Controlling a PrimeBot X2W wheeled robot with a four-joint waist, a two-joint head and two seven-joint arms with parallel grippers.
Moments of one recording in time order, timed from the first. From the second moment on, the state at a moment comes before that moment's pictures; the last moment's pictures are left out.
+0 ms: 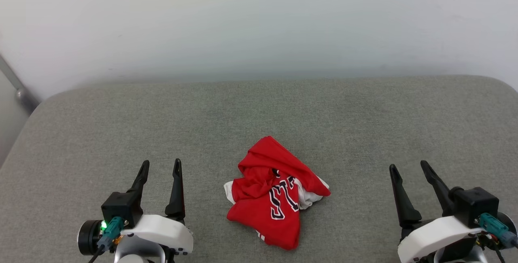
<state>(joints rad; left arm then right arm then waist) -0.09 0.20 -0.24 0.19 -0.37 0.13 -0.24 0.02 -0.05 0.01 0.02 0.11 0.13 -0.03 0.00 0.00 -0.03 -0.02</state>
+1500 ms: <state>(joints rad) -0.17 0.13 -0.23 0.20 -0.30 0.11 -0.26 -0.32 -0.33 0.01 0.04 0.31 0.13 0.66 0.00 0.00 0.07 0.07</state>
